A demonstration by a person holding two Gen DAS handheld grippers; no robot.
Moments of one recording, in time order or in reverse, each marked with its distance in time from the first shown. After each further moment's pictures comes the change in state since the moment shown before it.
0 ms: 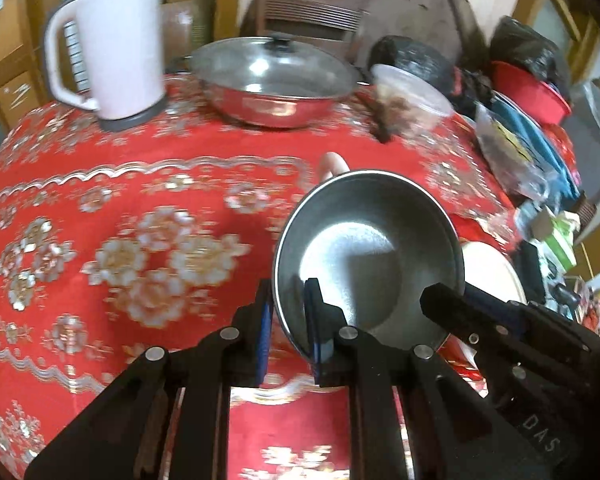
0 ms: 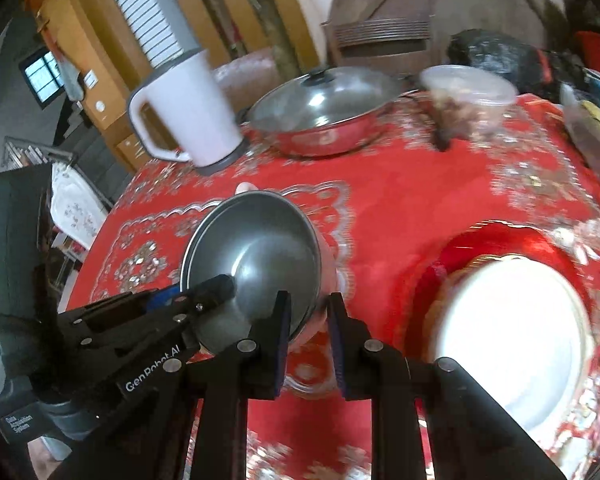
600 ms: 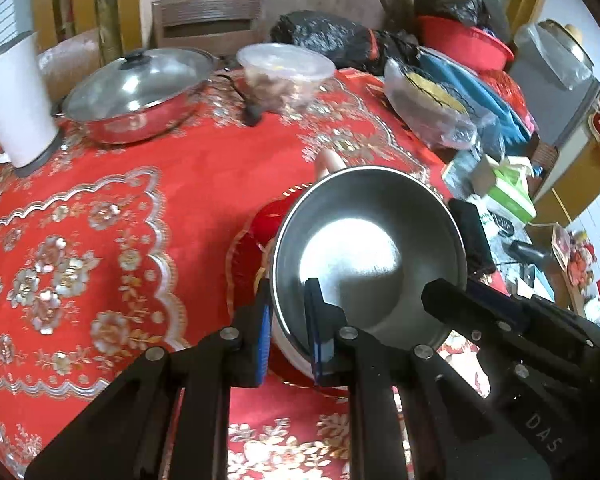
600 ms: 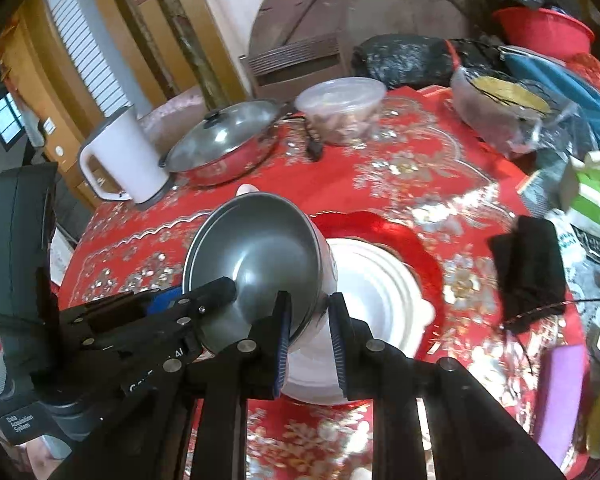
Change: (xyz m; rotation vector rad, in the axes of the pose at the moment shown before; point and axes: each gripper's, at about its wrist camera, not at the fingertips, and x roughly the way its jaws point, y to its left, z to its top) left arm 0.012 -0.140 -0.009 0.167 0.039 -0.102; right arm -0.085 -0.122 -0.026 0.131 -0.064 -0.125
